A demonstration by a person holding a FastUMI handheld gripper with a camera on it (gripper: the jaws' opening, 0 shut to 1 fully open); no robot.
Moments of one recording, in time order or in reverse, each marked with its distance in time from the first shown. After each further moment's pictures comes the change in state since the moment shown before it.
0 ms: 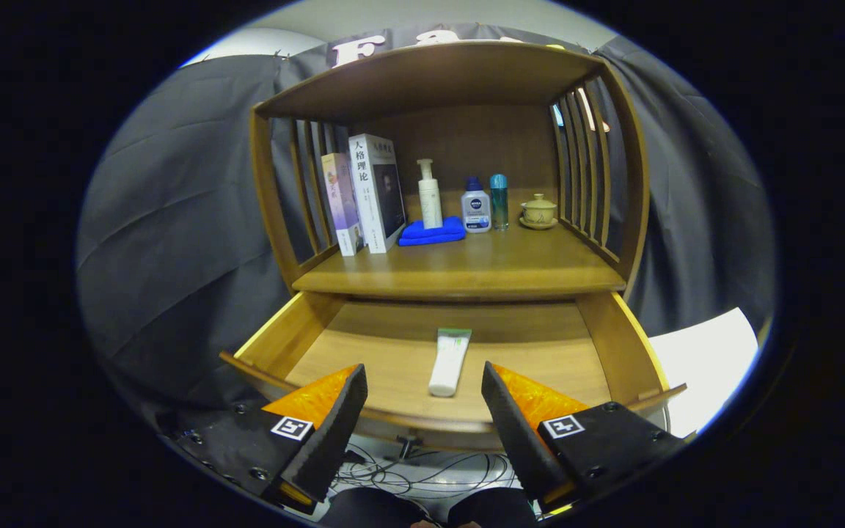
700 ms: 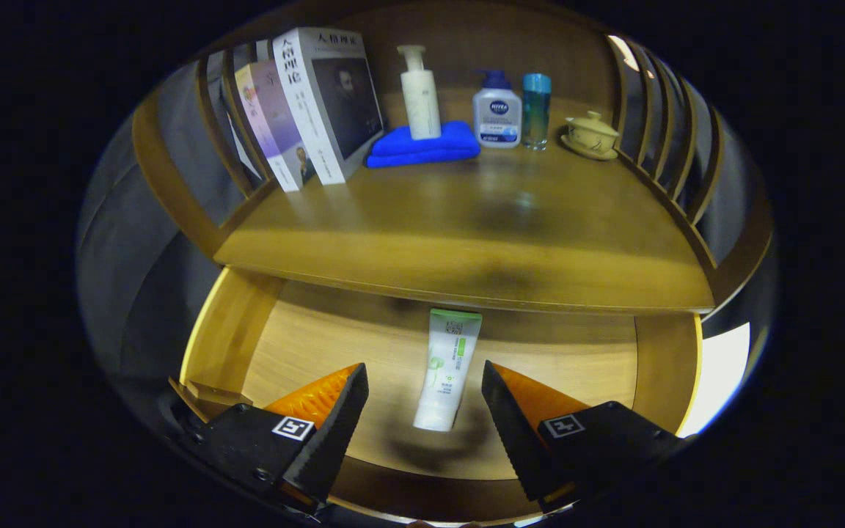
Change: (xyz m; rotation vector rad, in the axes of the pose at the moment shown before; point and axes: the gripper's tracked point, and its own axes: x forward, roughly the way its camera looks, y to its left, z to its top) arm 0.134 -0.013 -0.020 -0.022 0.501 -0.010
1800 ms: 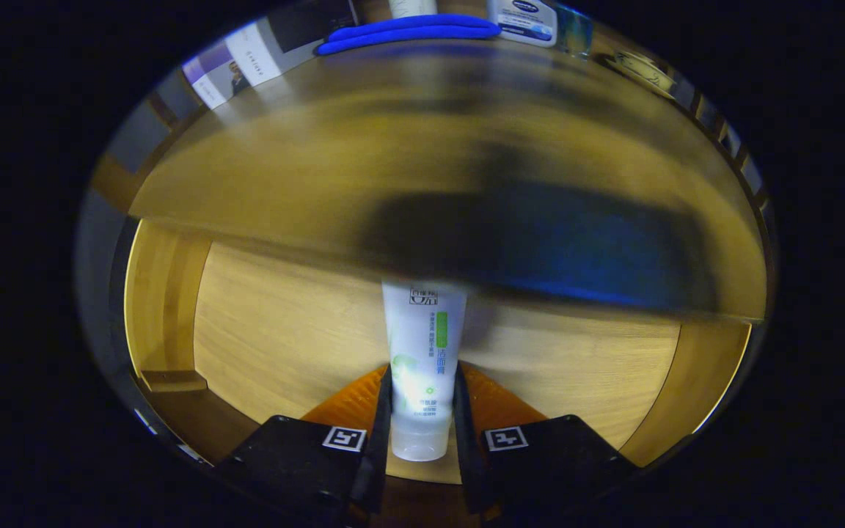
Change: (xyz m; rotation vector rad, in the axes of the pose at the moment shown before) arm 0.057 -0.012 -0.048 -0.012 0.344 0.012
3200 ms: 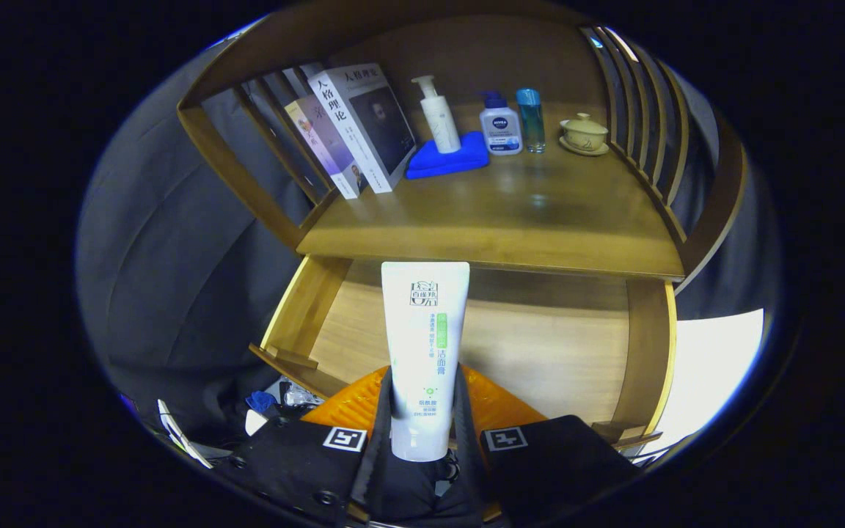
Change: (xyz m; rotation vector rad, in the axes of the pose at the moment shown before) arm -0.180 0.015 -0.034 0.037 -0.382 0.218
